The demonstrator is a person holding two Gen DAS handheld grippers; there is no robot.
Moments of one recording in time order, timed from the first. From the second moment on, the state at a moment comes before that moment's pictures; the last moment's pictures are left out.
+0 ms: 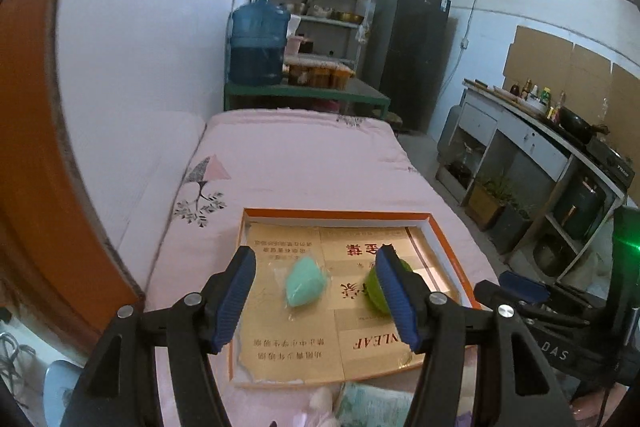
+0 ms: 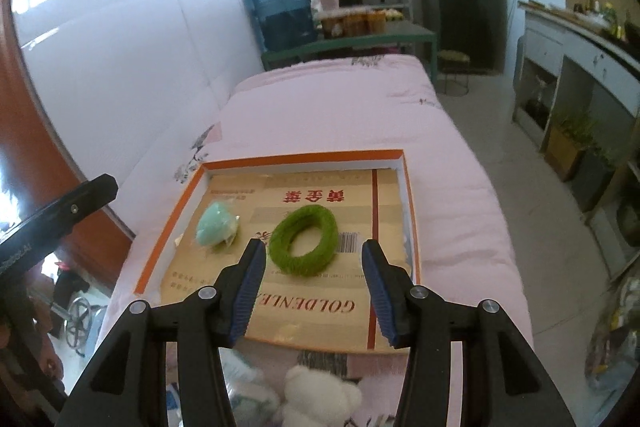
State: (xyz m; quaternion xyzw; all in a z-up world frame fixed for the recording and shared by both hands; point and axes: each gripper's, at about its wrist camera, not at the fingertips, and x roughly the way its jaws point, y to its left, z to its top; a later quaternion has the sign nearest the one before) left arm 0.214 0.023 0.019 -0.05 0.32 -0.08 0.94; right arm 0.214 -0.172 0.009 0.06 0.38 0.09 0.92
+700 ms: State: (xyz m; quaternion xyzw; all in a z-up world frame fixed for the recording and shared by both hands) left arm 0.118 0.027 0.045 -0.03 0.24 -0.08 0.97; right arm 0.116 -0.165 0.041 0.06 0.32 0.08 0.94
